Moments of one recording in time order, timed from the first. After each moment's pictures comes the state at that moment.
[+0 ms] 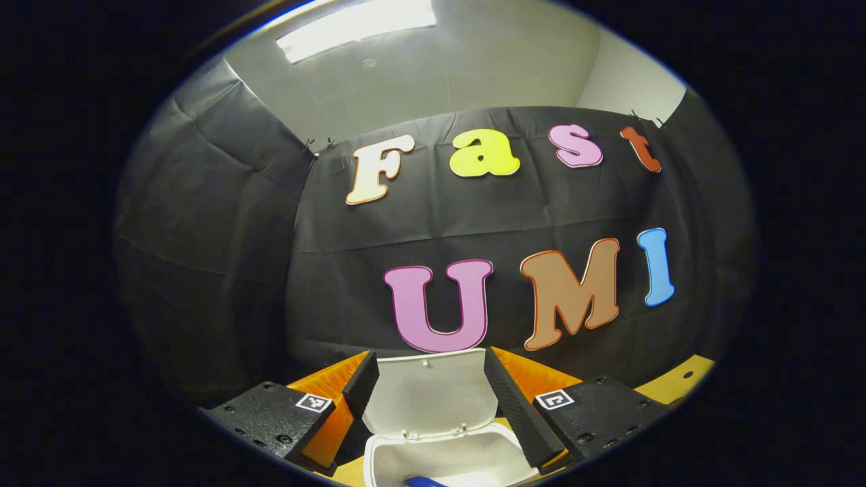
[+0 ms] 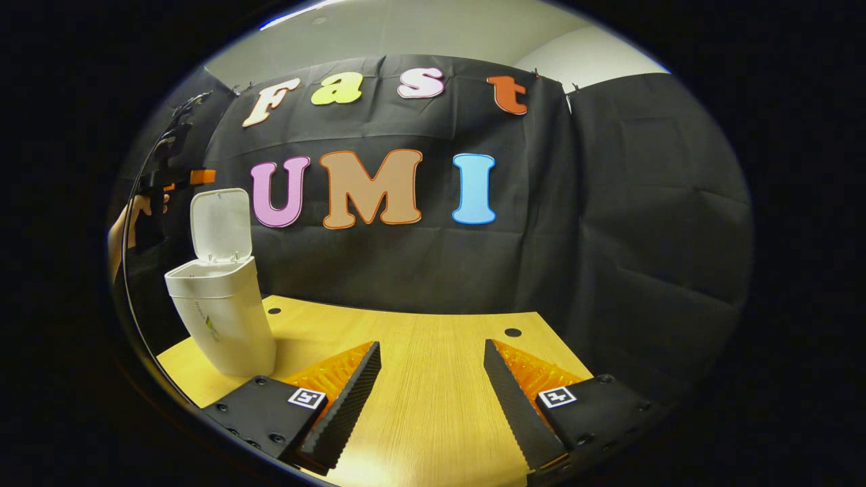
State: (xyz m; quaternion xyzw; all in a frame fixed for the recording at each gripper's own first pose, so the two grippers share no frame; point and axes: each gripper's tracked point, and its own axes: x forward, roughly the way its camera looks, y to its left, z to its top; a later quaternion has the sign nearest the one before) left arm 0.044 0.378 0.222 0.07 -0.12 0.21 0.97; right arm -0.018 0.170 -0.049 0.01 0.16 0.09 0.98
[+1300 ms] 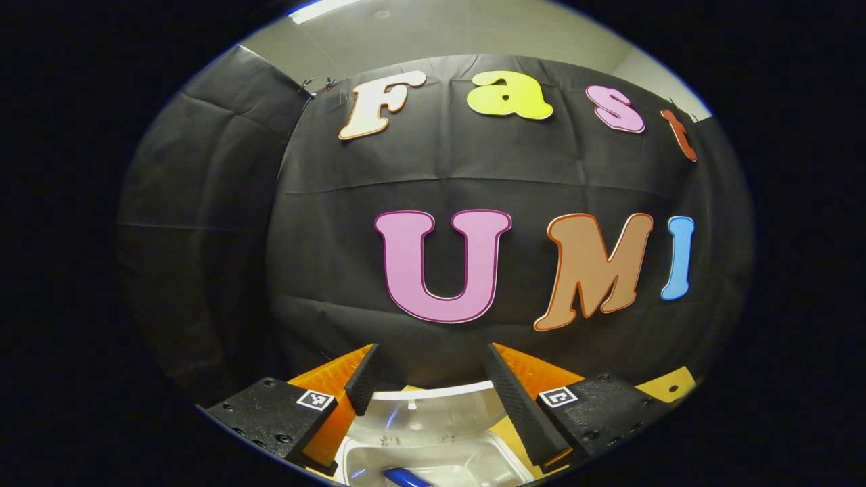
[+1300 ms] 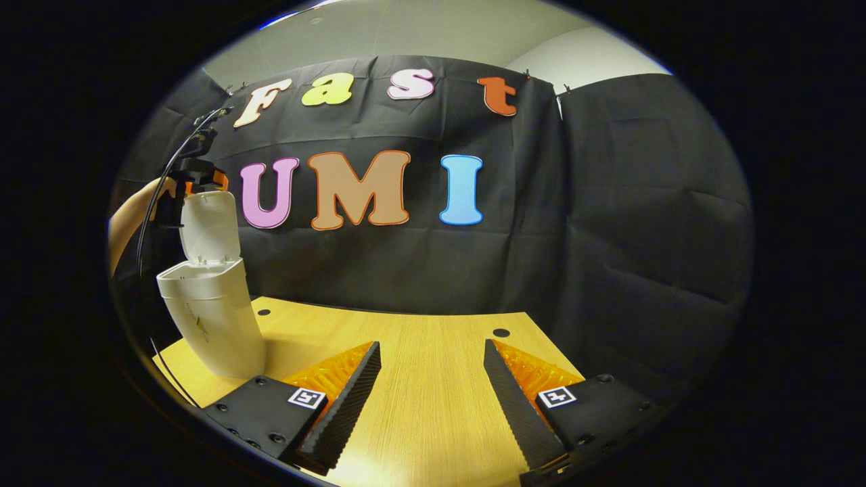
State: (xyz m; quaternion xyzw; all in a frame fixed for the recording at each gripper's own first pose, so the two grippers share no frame) left arm 0.117 0.414 0.178 -0.01 0.01 0.23 0.97; right arm -0.014 0.159 -0.046 0.01 0.15 0.08 0.98
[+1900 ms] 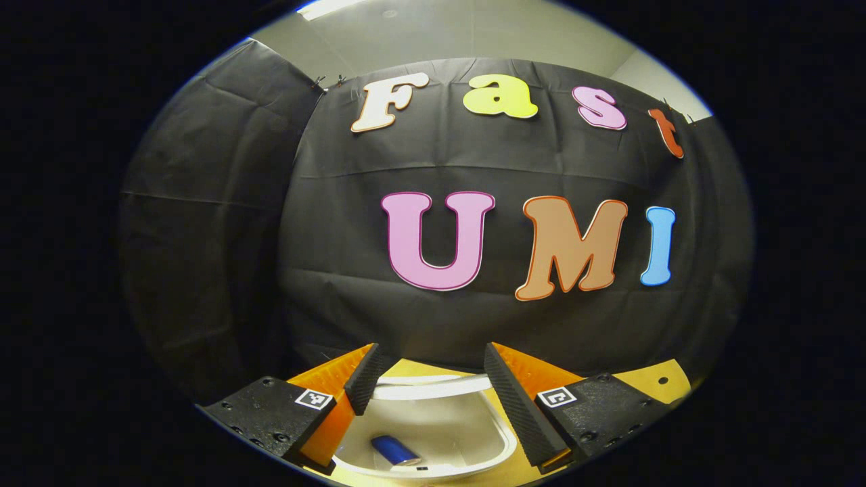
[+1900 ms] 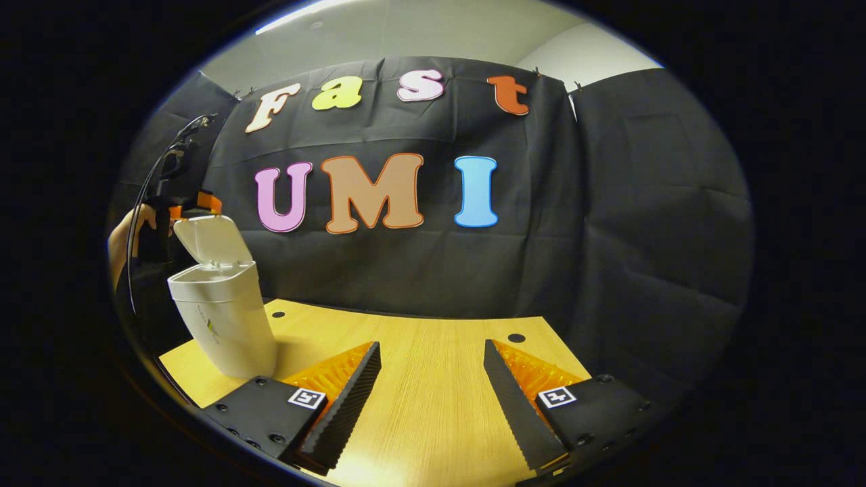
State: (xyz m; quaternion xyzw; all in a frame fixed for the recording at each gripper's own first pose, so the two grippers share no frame) left arm 0.042 0.358 0.121 -0.02 0.03 0.23 0.97; right arm -0.003 0.161 -0.046 0.01 0.15 0.13 0.98
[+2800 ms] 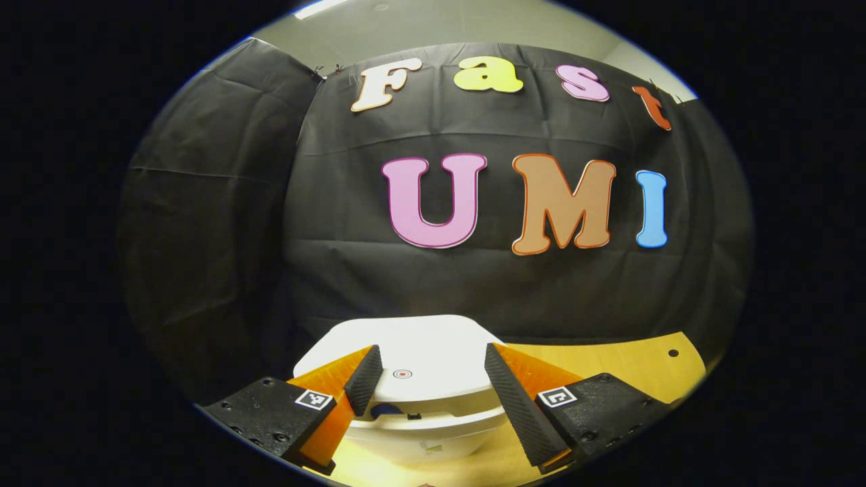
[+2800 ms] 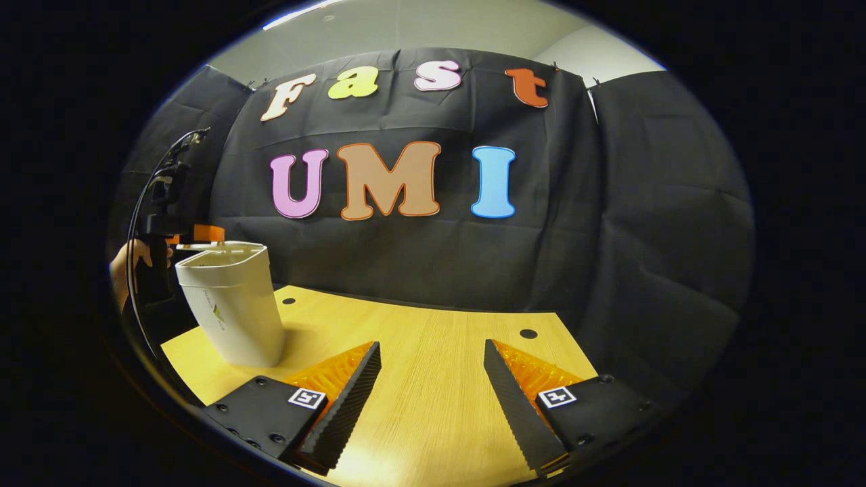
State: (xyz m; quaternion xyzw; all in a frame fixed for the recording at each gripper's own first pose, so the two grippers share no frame) left arm 0.006 0.334 0.034 -0.02 0.09 0.23 0.97; right arm 0.003 0.169 -0.056 -0.01 0.17 0.16 0.97
